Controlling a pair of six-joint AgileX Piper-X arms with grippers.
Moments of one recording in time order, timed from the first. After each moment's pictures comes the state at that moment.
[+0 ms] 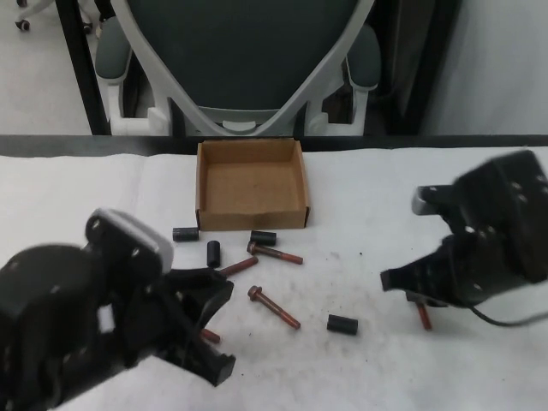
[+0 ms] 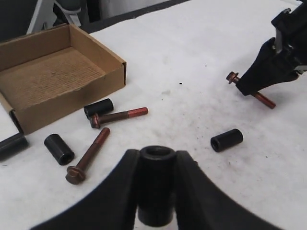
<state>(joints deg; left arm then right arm) -30.6 74.9 -16.8 -31.1 10.4 4.1 18.1 93.3 -44.3 14.4 -5.1 10.4</state>
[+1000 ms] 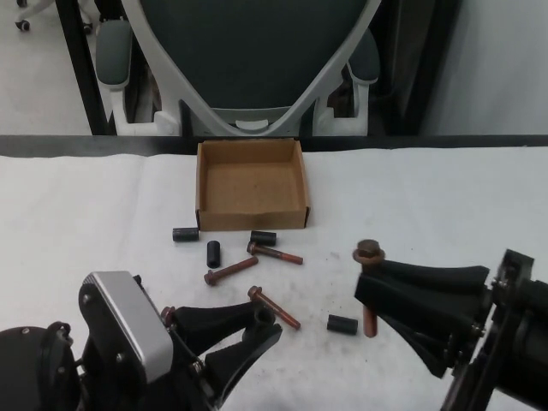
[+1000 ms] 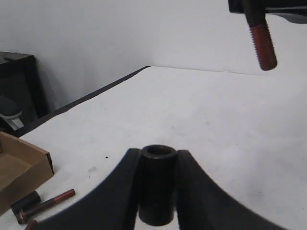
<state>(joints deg) -42.4 70.8 -6.5 -54.6 13.4 10.2 46.6 49.7 -14.1 -31.5 -8.0 7.5</state>
